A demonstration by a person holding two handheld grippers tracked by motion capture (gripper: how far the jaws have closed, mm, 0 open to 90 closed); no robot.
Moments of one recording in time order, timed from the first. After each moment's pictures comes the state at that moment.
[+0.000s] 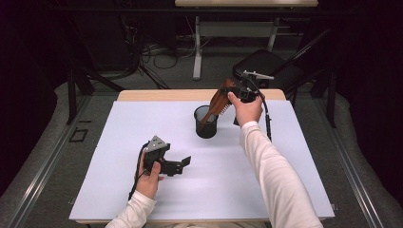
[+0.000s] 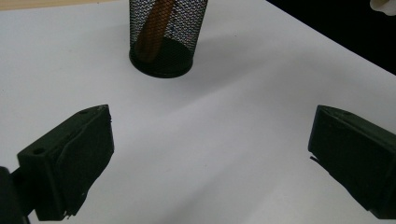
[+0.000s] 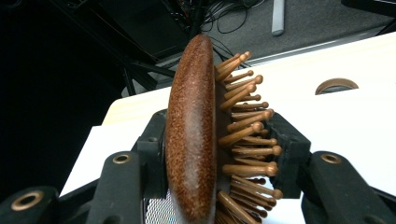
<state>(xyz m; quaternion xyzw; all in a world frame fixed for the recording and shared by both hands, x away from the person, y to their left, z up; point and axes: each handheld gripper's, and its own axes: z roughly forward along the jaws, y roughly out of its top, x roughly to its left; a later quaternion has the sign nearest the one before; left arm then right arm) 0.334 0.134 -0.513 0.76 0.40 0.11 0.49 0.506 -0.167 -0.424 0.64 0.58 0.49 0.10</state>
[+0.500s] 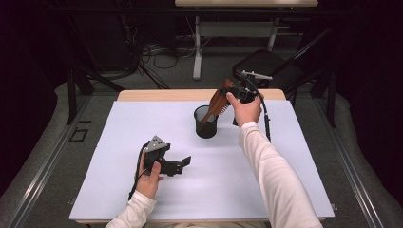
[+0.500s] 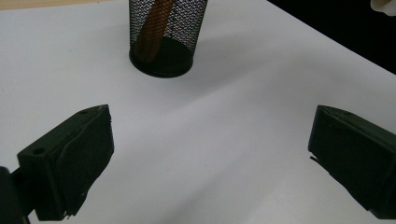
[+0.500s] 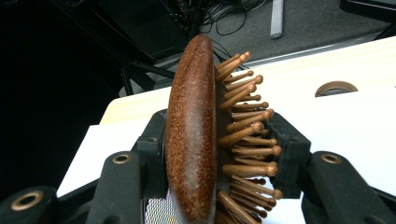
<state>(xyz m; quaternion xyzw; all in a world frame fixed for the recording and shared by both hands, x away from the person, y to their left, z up) 0.335 0.134 -0.513 0.76 0.40 0.11 0.49 0.505 -0.163 -0.424 0.64 0.59 0.49 0.11</state>
